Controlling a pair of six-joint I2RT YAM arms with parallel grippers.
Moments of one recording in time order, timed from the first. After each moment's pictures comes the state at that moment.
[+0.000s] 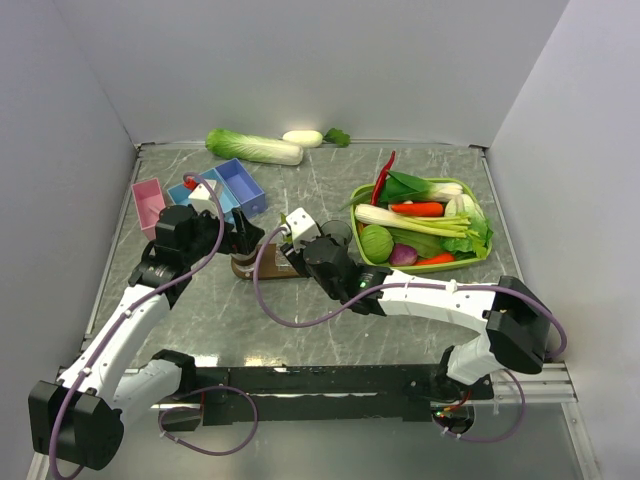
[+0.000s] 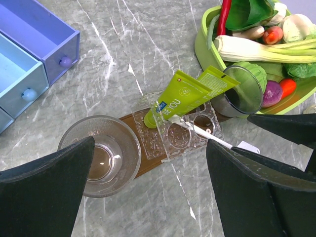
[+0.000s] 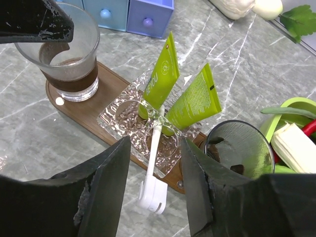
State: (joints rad) left arm -0.26 0.95 0.73 -0.12 0.29 -0.30; right arm 1.09 1.46 0.96 0.11 0.52 -0.03
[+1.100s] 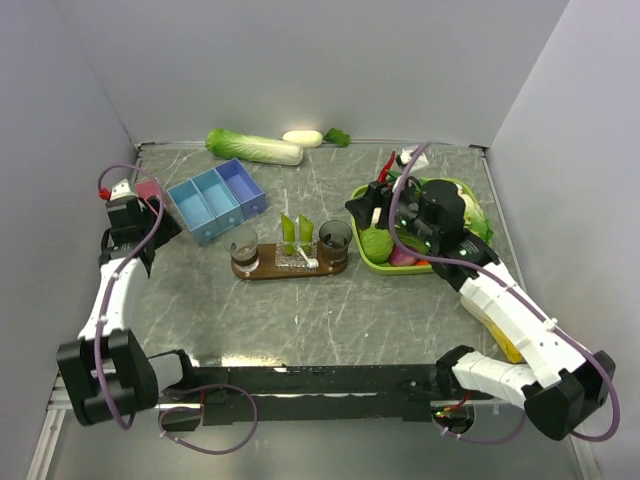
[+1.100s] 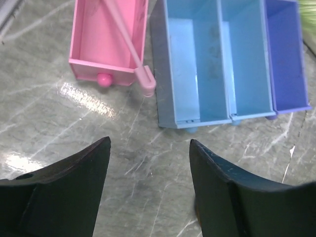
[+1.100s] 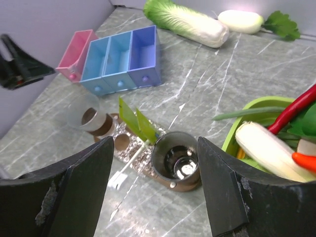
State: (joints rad) left arm 0.24 1.16 0.79 -0.21 0.02 -0.40; right arm 0.53 1.07 1.04 -0.15 -0.12 0.26
